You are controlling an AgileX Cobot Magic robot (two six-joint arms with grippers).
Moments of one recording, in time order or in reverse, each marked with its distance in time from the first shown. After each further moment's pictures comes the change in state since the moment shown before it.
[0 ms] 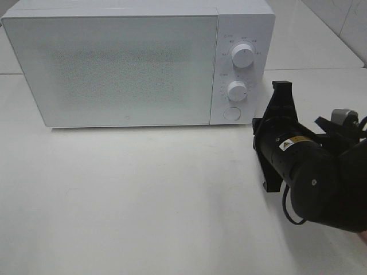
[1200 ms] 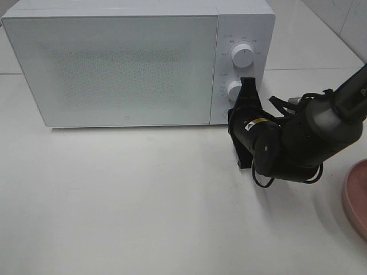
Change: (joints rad) left arm 0.000 0.000 0.000 0.000 0.000 0.000; right arm -0.185 0.277 -0.291 -0.254 0.091 0.084
